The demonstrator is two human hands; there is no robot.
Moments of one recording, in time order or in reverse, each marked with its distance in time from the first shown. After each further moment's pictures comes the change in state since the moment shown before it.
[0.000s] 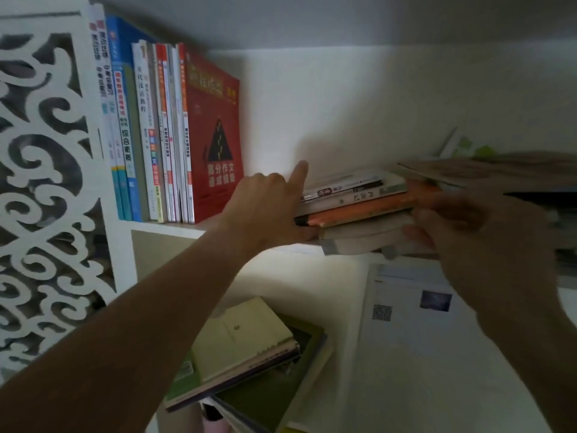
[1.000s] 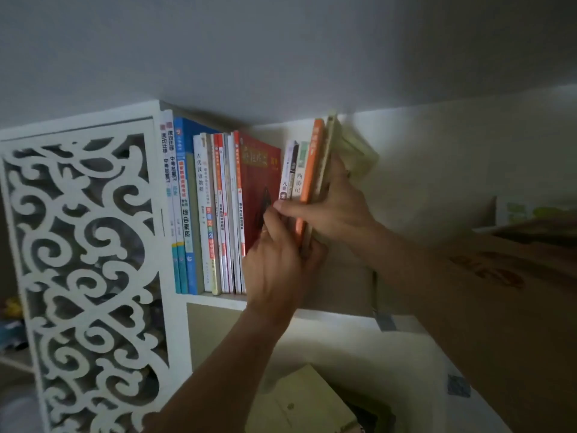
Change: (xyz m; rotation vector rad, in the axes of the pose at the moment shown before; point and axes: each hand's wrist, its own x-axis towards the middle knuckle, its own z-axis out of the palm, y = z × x) left_hand -0.011 -0.040 0.038 -0.297 0.568 -0.394; right_hand 0.094 -0.084 0.187 0.044 -0.338 -0.242
